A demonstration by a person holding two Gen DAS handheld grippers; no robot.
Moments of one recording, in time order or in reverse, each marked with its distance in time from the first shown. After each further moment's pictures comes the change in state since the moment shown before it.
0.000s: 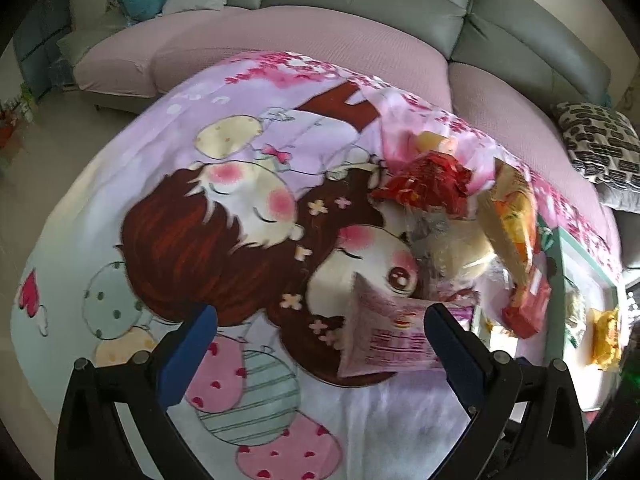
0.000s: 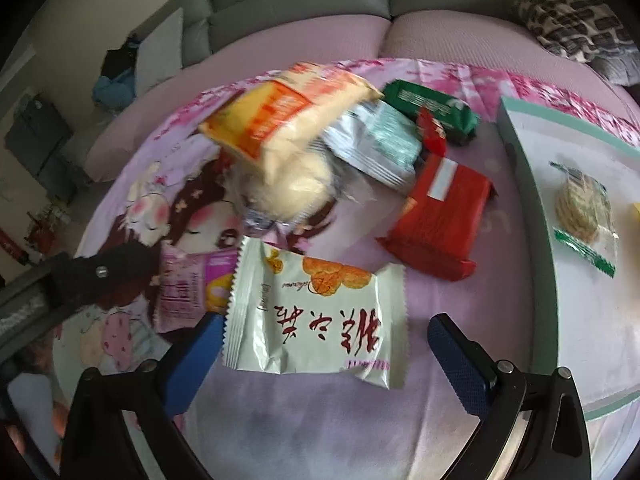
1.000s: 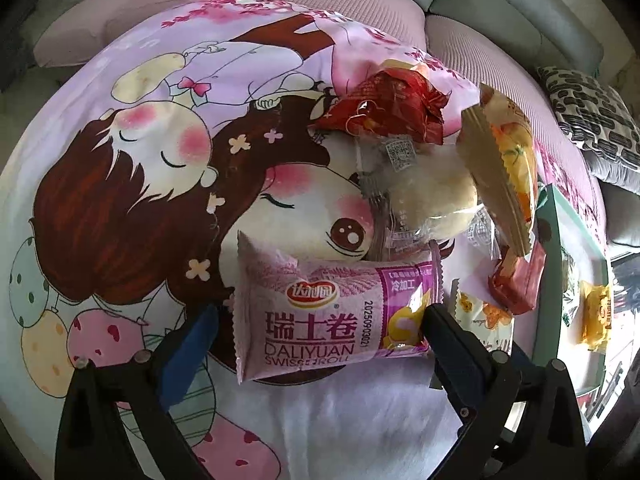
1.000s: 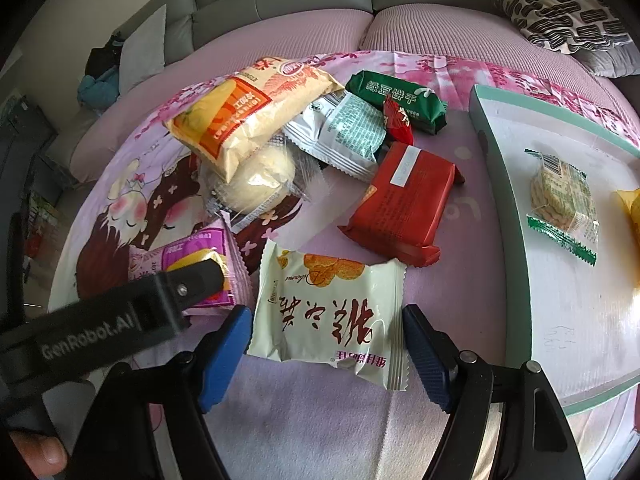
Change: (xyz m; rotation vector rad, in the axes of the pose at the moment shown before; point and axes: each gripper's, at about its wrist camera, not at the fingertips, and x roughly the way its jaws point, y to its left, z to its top) left arm 0.059 -0.032 -0.009 0.025 0.170 -0.092; right arm -0.006 -0.013 -0.003 0.013 0.020 -0.056
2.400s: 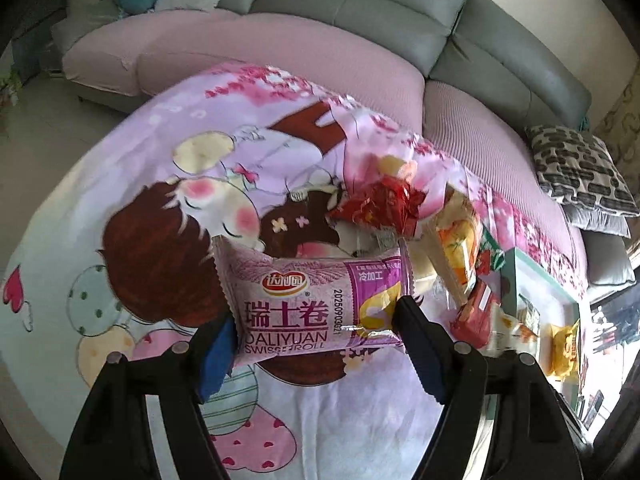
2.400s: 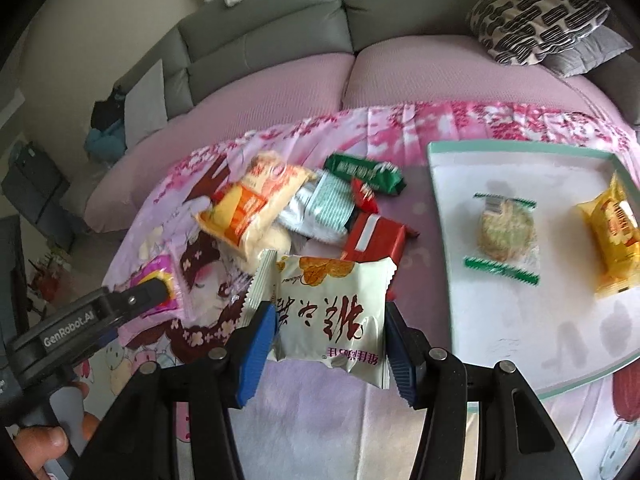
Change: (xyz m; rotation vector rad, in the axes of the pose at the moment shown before) left arm -0.093 0.018 -0.002 -0.057 -0.221 -0.020; right arm -0.067 -0.025 0.015 0.107 -0.151 0.050
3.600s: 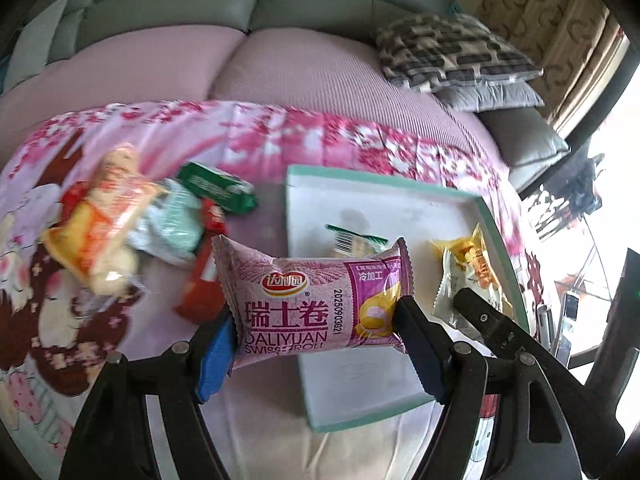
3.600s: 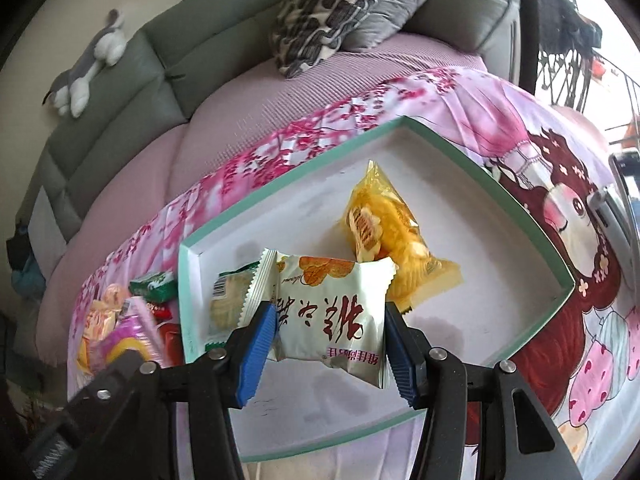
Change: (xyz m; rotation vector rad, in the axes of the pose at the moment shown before) left arm 0.042 -0.230 -0.050 0.413 0.150 -0.240; right arm -0.054 -0.184 0.015 0.430 -0.091 -0.257
